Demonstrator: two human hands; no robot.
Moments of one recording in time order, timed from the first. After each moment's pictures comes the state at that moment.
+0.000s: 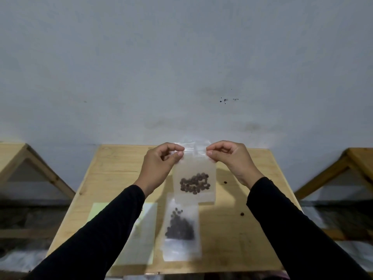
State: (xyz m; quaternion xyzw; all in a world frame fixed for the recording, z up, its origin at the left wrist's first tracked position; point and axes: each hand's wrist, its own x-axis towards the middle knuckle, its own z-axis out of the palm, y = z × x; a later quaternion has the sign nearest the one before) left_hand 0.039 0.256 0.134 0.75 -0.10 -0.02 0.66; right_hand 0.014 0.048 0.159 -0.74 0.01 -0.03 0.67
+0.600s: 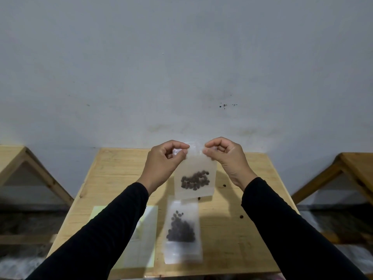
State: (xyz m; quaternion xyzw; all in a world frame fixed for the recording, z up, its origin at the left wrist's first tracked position) left_hand 0.036 0.256 0.154 0.76 -0.12 0.00 0.63; right_hand 0.013 0.072 0.169 -0.74 0.04 -0.06 0.67
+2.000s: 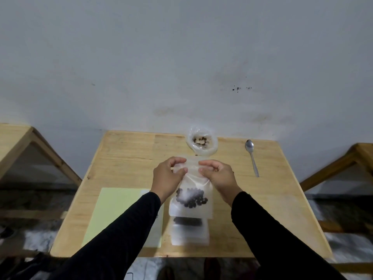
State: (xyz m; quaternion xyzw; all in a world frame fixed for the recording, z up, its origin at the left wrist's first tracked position) left_hand 0.016 0.268 0.068 0.82 0.00 -0.08 0.57; right_hand -0.007 0.104 0.078 -0.72 0.18 0.04 0.67
